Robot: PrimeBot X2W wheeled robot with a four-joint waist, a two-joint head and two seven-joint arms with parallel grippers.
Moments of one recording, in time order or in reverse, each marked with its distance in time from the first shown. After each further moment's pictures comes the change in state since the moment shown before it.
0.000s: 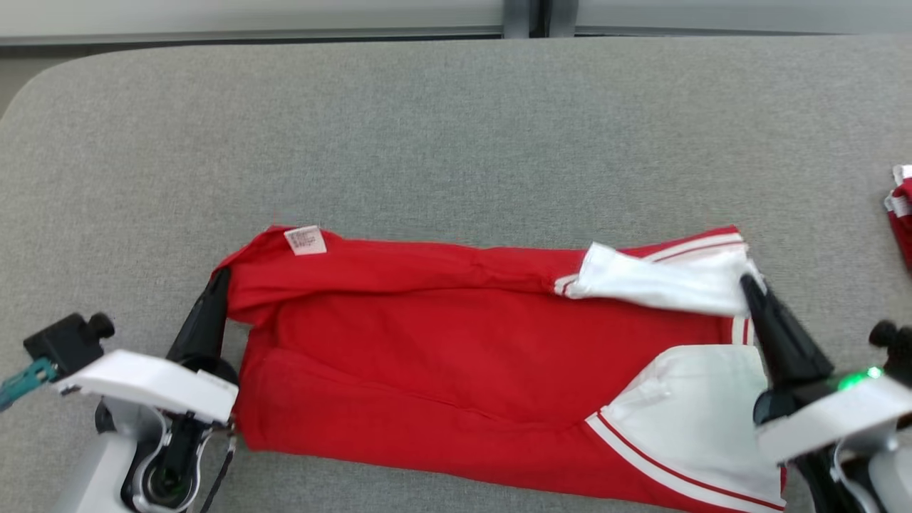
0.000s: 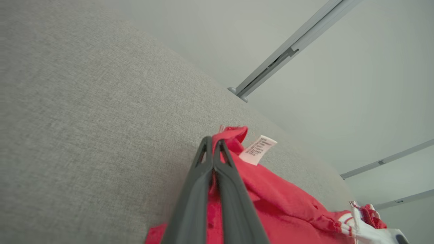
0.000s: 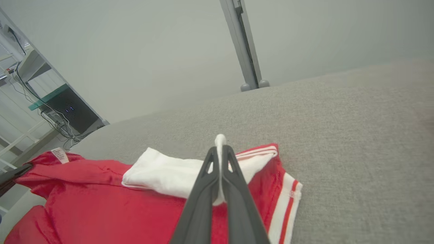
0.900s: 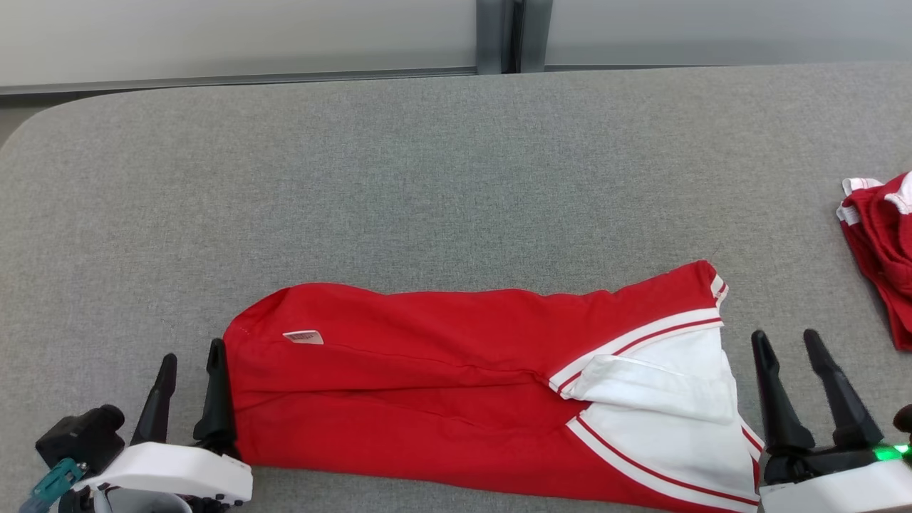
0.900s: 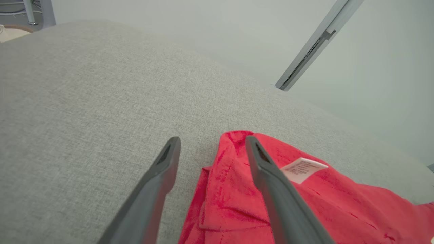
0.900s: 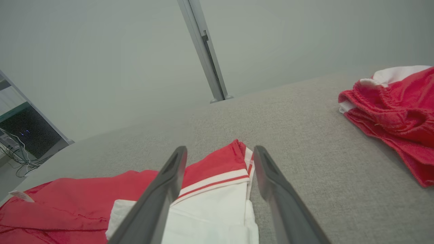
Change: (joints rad) left arm 0.252 0.018 -0.014 -0.148 0.232 0.267 -0.167; right arm 0.270 0.215 -0.210 -0.142 -0.225 0.000 0.000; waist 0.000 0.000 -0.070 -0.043
